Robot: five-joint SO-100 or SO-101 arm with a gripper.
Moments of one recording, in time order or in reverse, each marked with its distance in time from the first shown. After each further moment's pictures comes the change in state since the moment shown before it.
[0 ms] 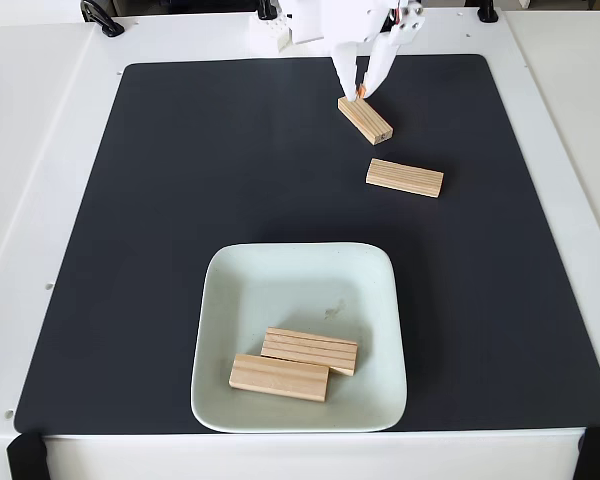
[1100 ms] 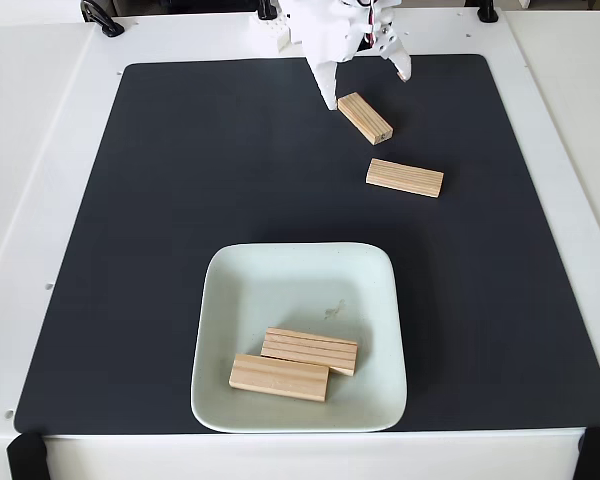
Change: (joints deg) arm 1.8 7.6 21.6 -11.4 -6.2
